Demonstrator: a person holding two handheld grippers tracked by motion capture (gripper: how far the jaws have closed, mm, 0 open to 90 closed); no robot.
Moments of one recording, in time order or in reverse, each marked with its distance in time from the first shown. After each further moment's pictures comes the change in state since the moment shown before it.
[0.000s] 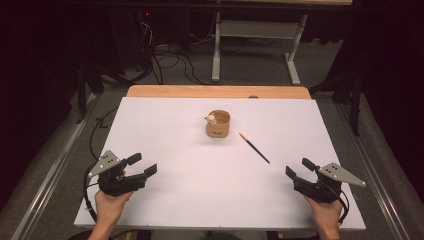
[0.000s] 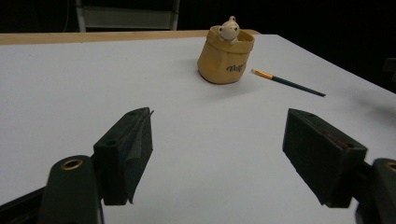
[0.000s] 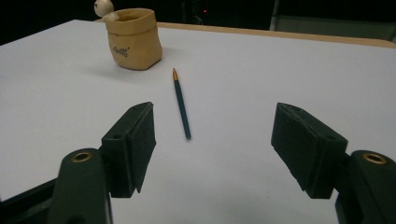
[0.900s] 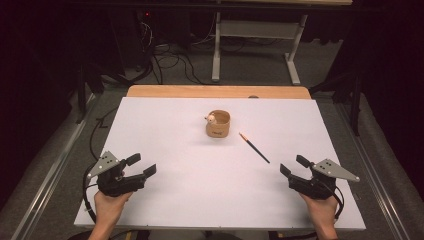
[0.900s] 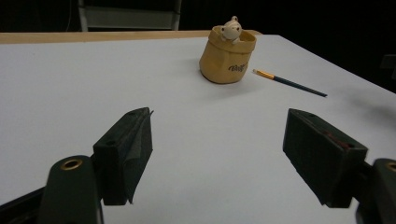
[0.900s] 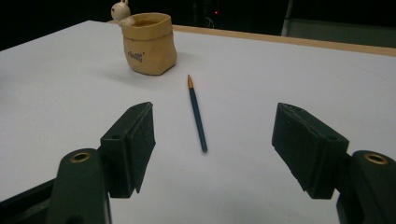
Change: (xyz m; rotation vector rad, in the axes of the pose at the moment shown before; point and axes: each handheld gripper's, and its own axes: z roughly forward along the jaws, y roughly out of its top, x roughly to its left) left arm 0.001 -0.001 -0.003 -0.010 0.004 -0.014; right arm 0.009 0.009 0.010 0.004 0.042 -0.021
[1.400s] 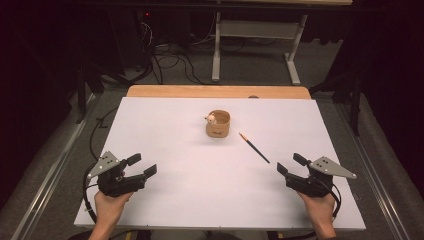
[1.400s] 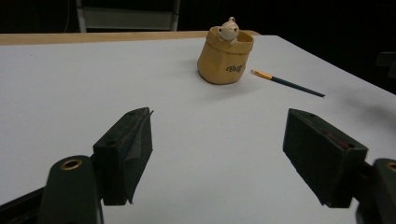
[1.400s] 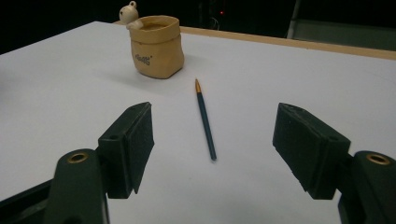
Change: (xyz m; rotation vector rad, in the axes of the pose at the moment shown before) left arm -0.002 0.000 0.002 0.011 -0.006 0.014; right arm 0.005 0.007 0.005 -0.001 0.021 -0.006
